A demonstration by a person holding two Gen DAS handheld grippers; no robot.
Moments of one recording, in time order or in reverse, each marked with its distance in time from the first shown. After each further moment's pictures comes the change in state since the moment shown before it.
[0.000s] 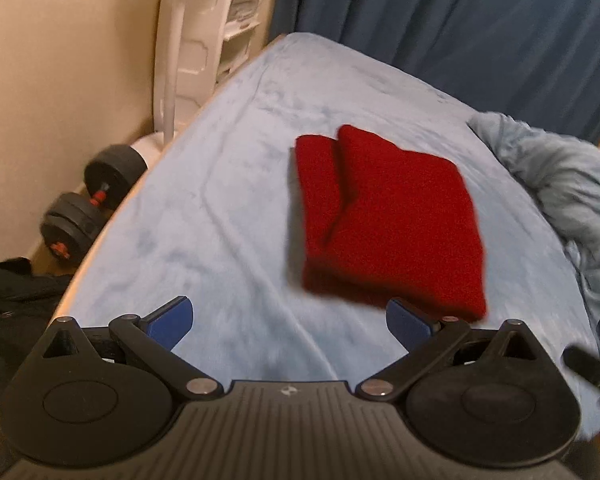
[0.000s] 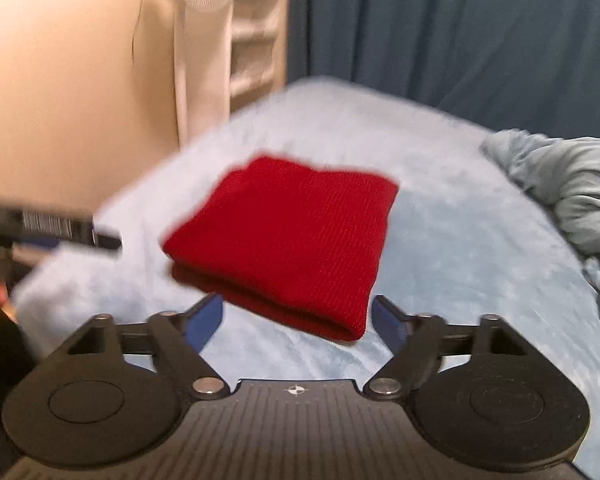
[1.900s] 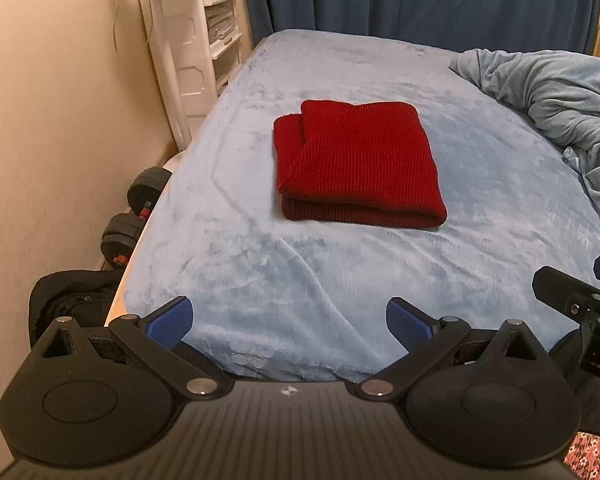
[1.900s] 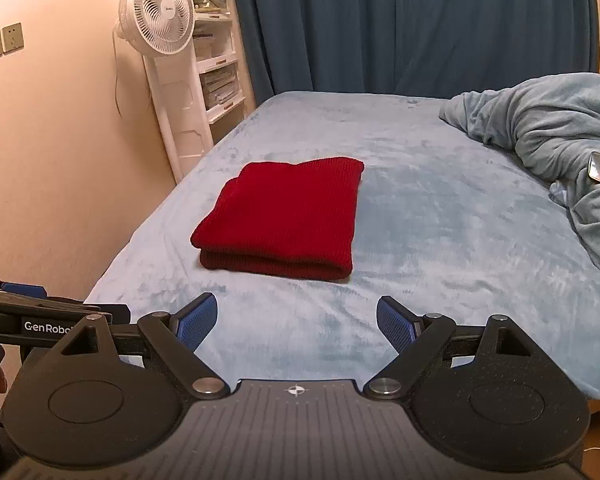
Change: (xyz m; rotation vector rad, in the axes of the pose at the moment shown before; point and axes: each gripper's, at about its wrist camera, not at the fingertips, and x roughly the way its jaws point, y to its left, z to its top) left arm -0.118 -0.090 -0.076 0.221 0.020 0.167; right arm -0.115 -0.017 -0.056 0.204 -0.008 0.004
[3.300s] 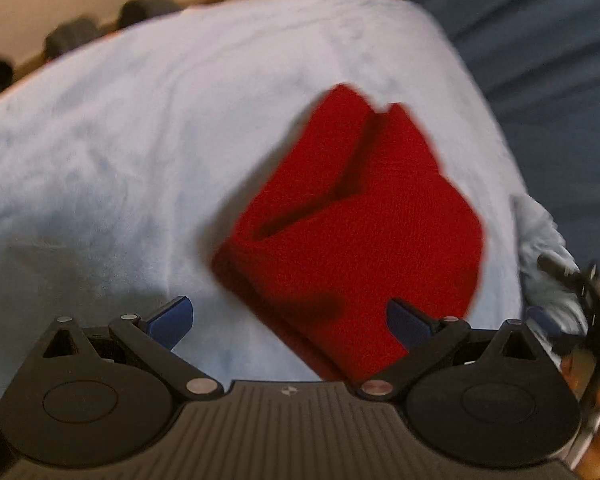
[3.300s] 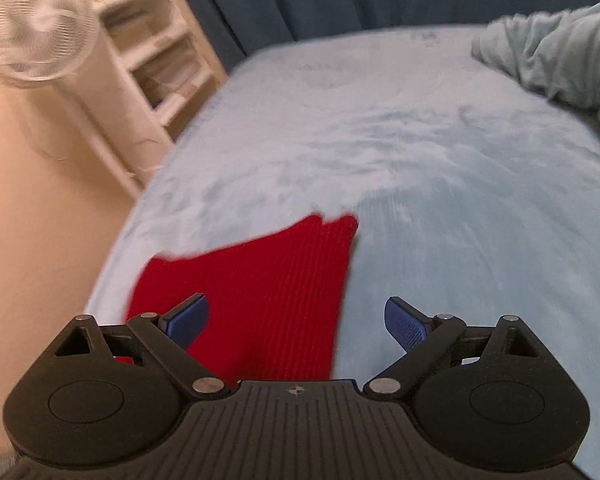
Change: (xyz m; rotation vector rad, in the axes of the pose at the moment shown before) left arm 0.259 0.049 0.100 -0.821 0.263 -0.228; right arm 0.351 -0.115 0.225 0.182 0.224 0.122
